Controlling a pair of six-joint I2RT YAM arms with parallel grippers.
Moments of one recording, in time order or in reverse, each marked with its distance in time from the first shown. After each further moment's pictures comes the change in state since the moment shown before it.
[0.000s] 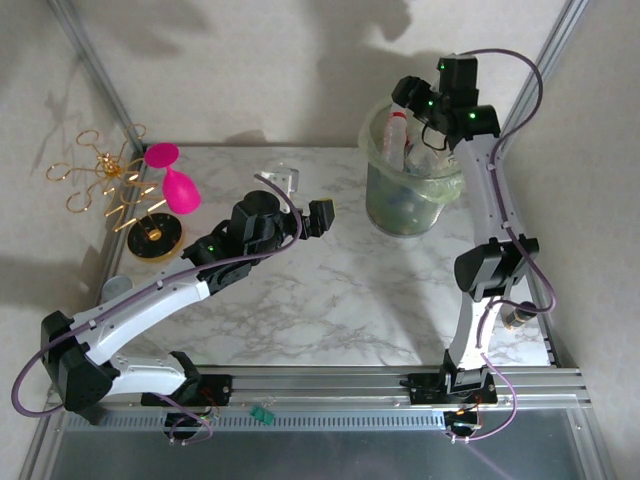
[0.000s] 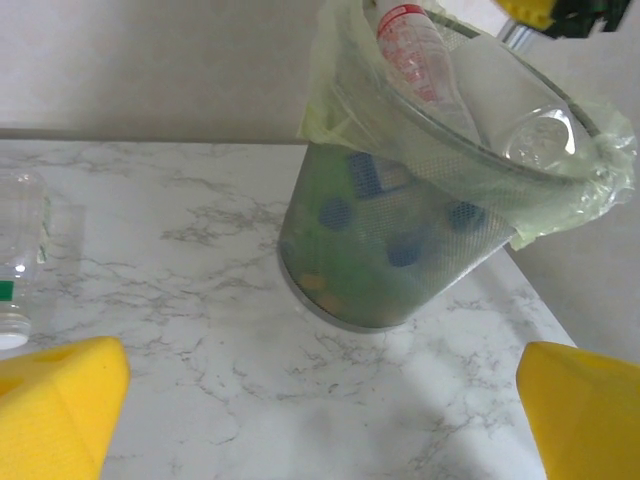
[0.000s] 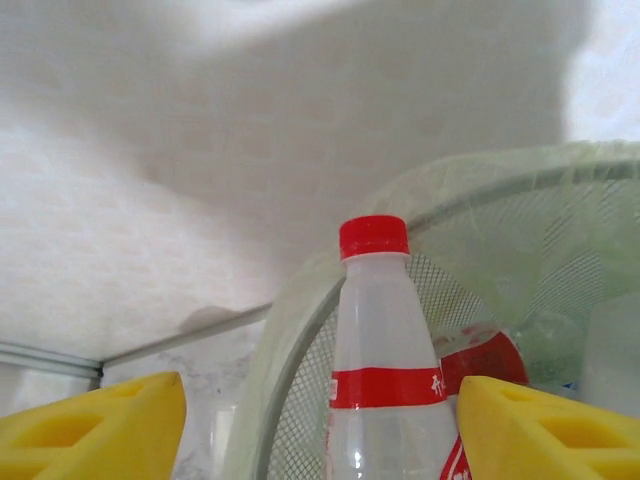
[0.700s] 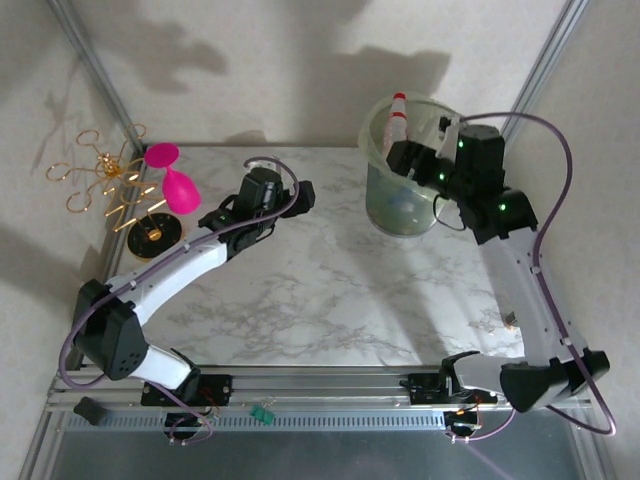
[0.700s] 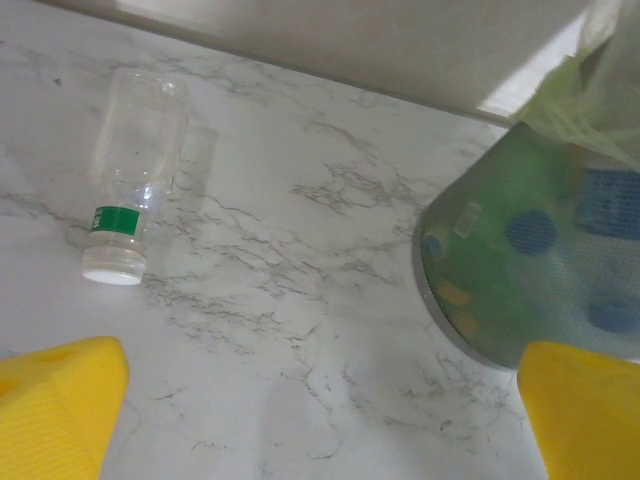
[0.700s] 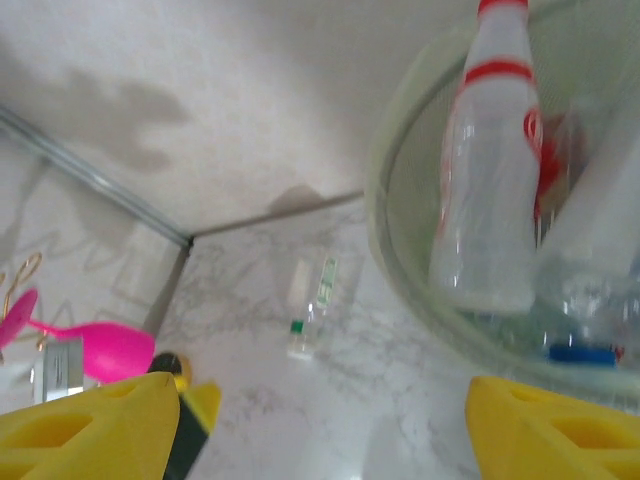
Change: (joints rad) left arm 0.237 0.224 0.062 -0.066 0.056 -0.152; right arm 0.134 -0.732 -0.819 0.153 -0.094 -0.048
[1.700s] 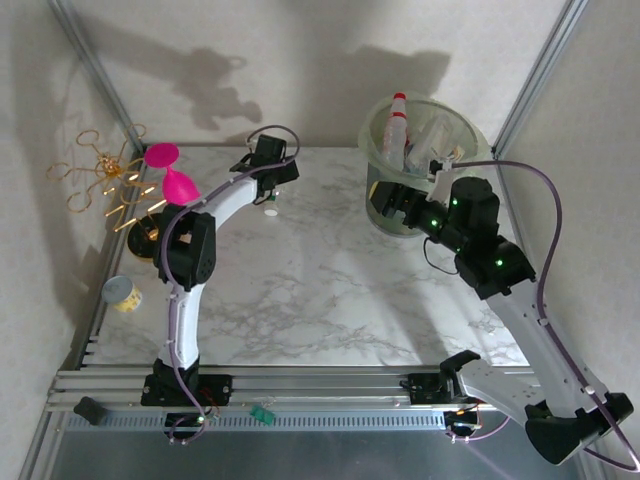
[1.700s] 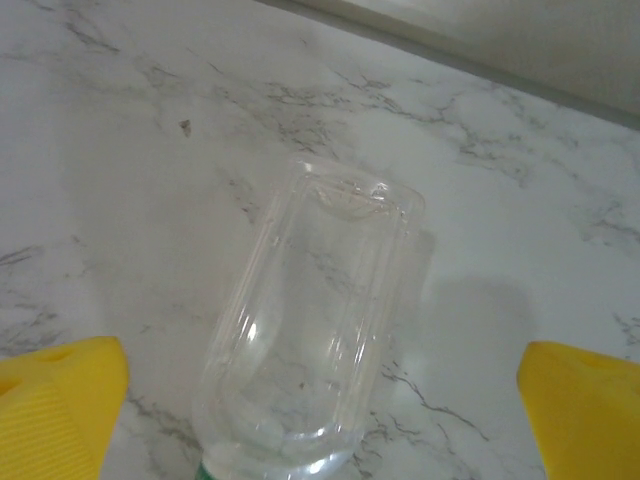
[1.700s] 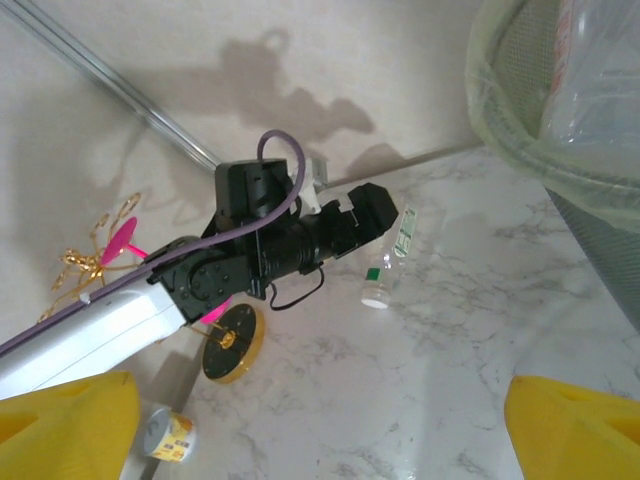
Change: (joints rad) left arm 0.244 0.740 0.596 -0.104 -0.032 0.085; right arm 0.159 -0.254 -0.325 0.187 0.019 0.110
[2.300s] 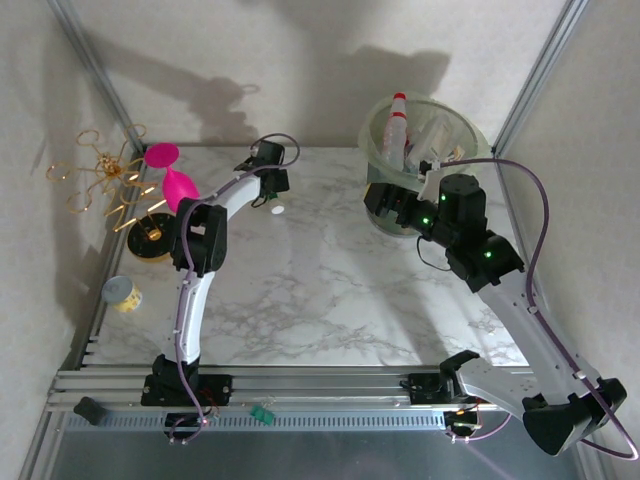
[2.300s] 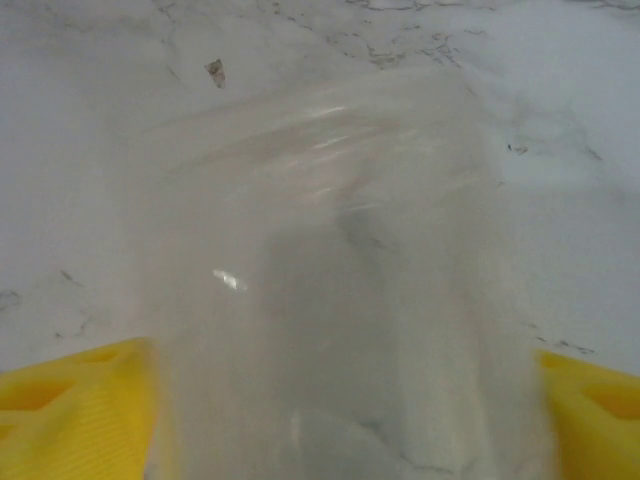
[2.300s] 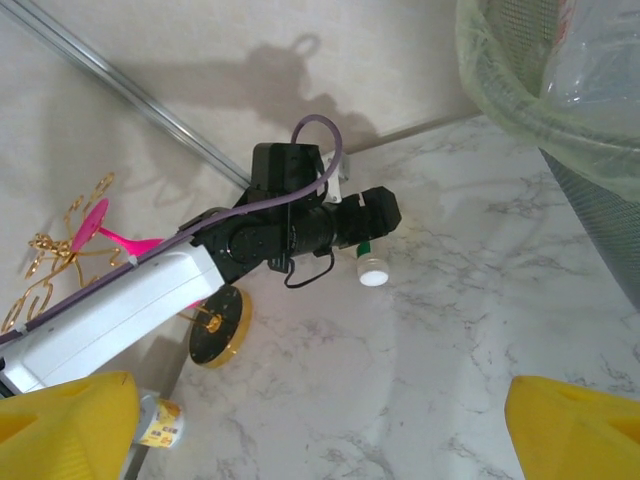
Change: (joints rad) left arm 0.052 0.216 0.175 -0.106 -0.001 0.121; right arm 0.004 0.047 -0.018 0.013 -0.009 0.000
